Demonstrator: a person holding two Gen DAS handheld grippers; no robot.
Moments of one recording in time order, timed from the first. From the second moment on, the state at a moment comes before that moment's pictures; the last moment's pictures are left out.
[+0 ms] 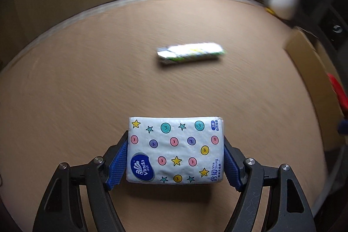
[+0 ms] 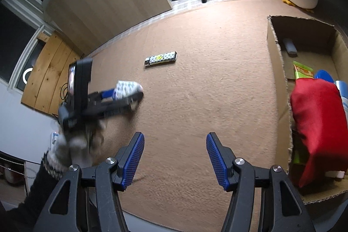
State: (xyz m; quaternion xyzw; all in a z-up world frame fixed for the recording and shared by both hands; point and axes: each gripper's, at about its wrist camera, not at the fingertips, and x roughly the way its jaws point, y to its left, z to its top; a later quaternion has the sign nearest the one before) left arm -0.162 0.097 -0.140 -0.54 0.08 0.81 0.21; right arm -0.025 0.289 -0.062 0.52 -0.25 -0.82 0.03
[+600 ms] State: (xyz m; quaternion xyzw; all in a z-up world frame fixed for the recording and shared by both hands) left arm -0.100 0.120 -0.122 -0.54 0.07 0.79 0.27; right arm -0.035 0.283 -0.078 0.54 -0.24 -0.80 0.05
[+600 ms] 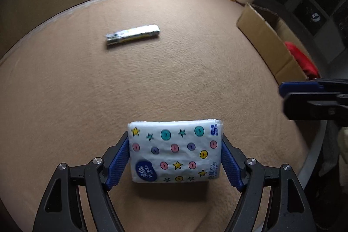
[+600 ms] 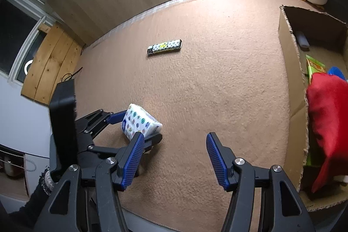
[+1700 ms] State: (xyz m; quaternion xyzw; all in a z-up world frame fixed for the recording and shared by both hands) left arm -0.064 0.068 -0.119 -0.55 -0.03 0.79 0.27; right arm -0.093 0.230 -0.117 0.60 -0.28 -0.73 0.19
